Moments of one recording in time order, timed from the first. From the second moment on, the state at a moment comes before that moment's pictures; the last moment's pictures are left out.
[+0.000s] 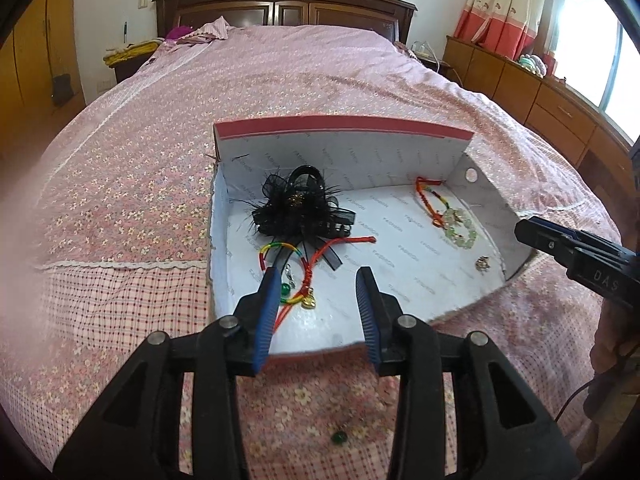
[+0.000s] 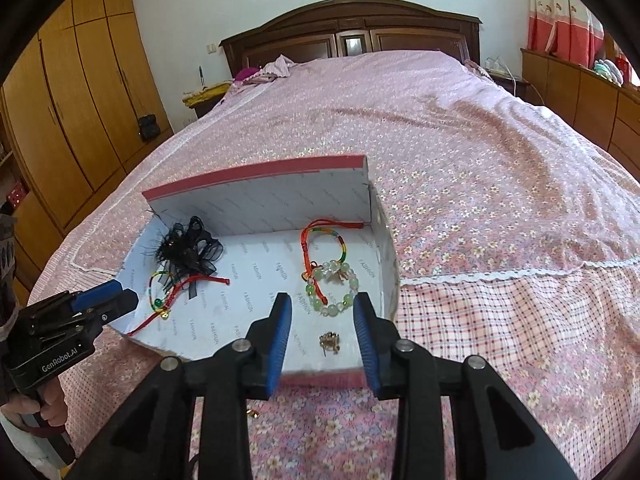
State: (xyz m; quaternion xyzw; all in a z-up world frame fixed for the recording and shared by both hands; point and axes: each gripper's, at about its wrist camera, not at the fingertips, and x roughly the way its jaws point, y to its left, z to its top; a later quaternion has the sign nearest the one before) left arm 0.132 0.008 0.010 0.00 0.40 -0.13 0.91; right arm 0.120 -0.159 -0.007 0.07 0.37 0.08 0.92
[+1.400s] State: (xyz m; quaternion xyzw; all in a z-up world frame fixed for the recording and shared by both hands) left arm 0.070 -0.017 -0.014 0.01 0.43 -0.16 0.89; right arm 0.029 -0.150 -0.024 0.08 0.39 0.10 0.91
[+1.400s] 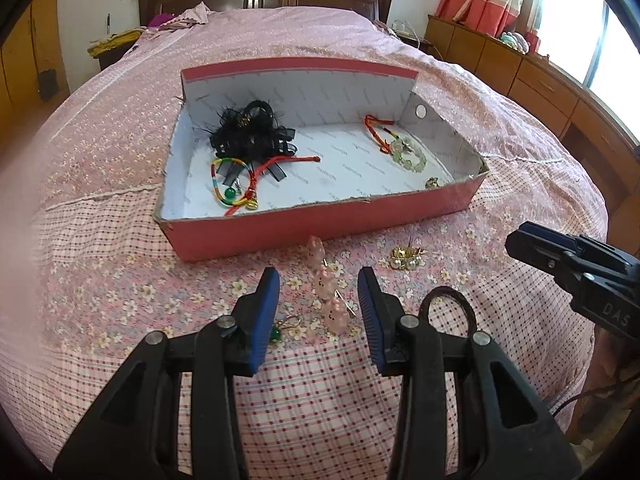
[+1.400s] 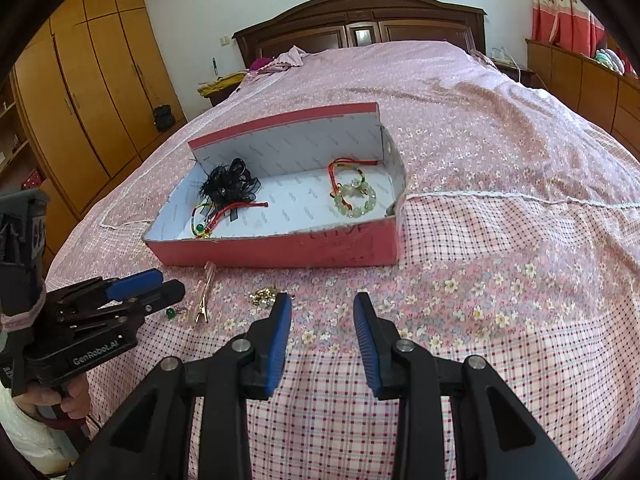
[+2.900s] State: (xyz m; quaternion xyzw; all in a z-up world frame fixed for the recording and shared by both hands) left arm 0.070 -0.010 -0.021 0.00 0.43 -0.14 0.89; right arm 0.027 -0.144 -0.040 0.08 0.40 0.12 0.90
